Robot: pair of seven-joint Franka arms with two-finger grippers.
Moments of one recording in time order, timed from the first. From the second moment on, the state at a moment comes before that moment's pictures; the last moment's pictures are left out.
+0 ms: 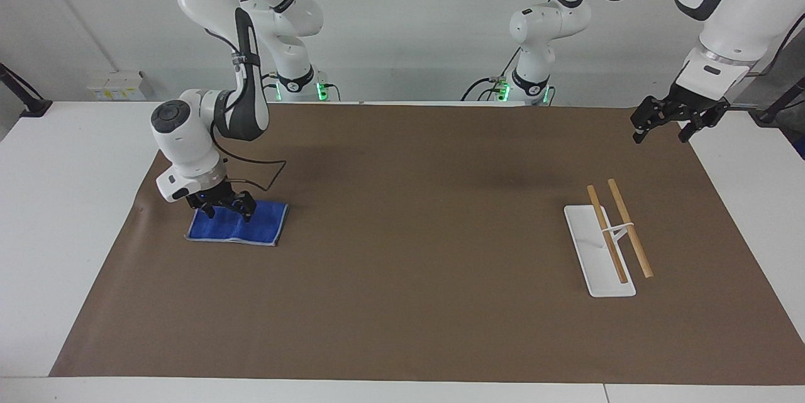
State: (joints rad) left arm 0.25 -0.06 -0.22 -1.71 -0.01 1.72 0.08; right arm -0.08 0.22 -0.03 -2.12 -0.01 2.41 0.00
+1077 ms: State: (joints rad) left arm 0.25 -0.06 -0.22 -1.71 -0.01 1.72 0.08; right arm -0.09 0.26 -0.03 -2.16 -0.01 2.50 -0.03
